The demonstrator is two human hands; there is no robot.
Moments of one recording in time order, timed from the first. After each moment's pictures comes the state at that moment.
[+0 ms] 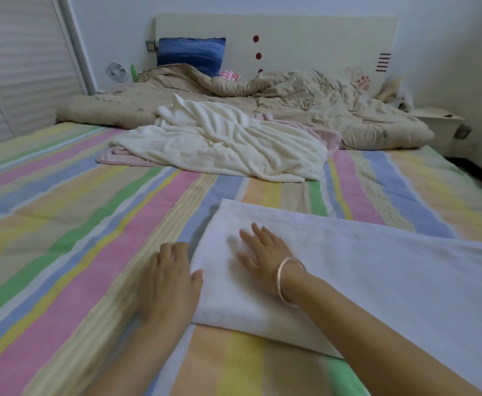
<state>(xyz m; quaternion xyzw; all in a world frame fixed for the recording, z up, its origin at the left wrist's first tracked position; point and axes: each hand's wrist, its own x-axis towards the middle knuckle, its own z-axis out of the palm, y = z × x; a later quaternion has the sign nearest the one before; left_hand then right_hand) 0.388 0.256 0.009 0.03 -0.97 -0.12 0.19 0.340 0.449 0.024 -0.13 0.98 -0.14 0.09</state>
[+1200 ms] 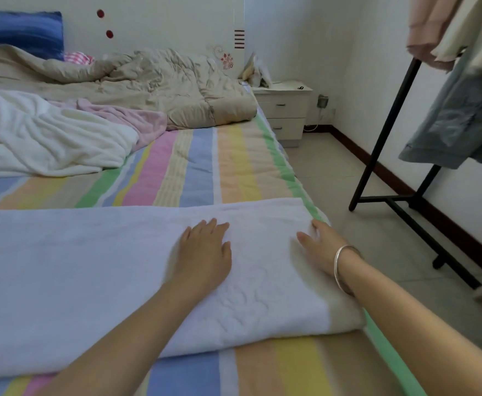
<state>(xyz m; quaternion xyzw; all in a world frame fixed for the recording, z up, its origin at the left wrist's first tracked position) 0.415 0.753 0.010 -0.23 -0.96 -0.13 0.04 0.480 0.984 0.027 0.27 0.92 -0.28 0.01</state>
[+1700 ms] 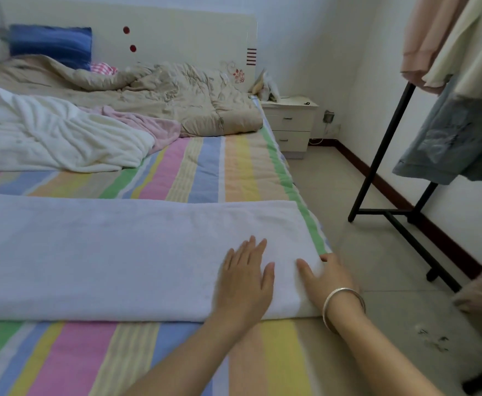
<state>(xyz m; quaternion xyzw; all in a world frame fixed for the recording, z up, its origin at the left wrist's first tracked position) 0.521 0.796 -0.006 -0.25 -0.91 -0.31 0.06 0.571 0.951 0.021 0.35 0.90 -0.26 -0.05</state>
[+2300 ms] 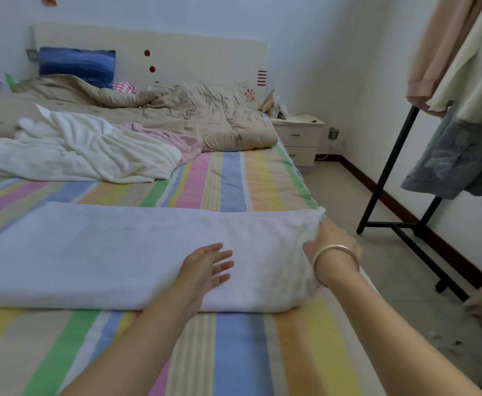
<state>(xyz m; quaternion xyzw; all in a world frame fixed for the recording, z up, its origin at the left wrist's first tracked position) 0.499 0.651 0.059 0.07 -0.60 -0.77 -0.19 0.543 0.862 0.113 0.34 0.93 -0.12 -0.08</state>
